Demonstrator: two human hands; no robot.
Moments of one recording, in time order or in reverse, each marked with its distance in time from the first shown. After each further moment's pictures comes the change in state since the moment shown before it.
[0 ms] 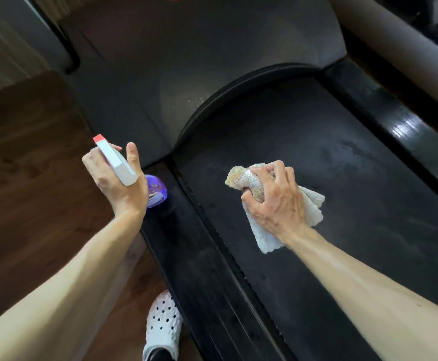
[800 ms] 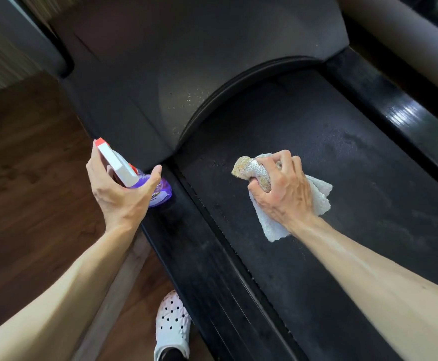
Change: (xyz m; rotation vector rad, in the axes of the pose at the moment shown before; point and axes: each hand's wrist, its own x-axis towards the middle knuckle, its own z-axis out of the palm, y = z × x) left_hand 0.018 -0.039 -0.009 0.020 -0.191 0.072; right_hand 0.026 0.004 0.002 -0.058 -0.005 0.027
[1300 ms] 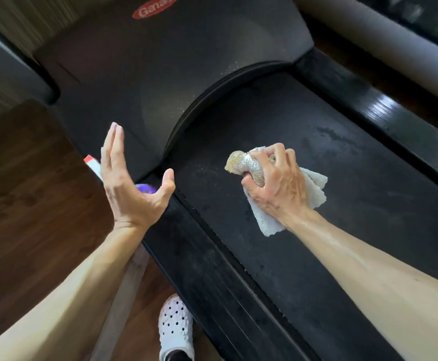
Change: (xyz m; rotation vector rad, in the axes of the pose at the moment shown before) left_hand -0.014 0.087 -0.001 0.065 -0.123 0.462; right_hand -0.014 -0.001 -0.046 0.005 0.095 0.041
